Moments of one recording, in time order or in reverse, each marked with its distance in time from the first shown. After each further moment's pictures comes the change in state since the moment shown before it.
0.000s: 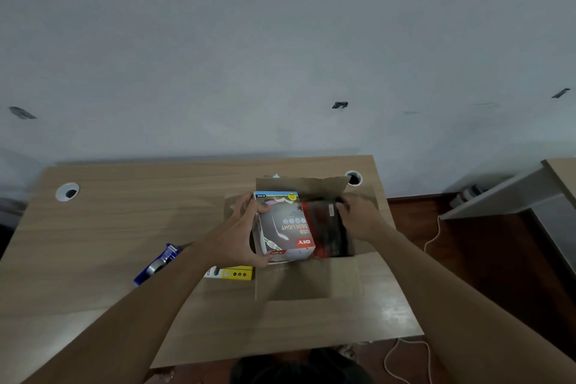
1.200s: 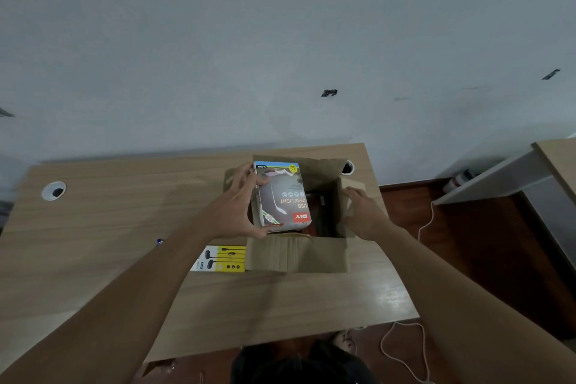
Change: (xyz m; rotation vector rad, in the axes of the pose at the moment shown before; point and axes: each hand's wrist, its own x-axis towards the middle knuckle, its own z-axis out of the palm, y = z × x) left_hand 0.040 0.010 -0.009 0.081 0.086 0.046; right_hand -0.022 0.028 -0.009 -0.053 -0.118 0.057
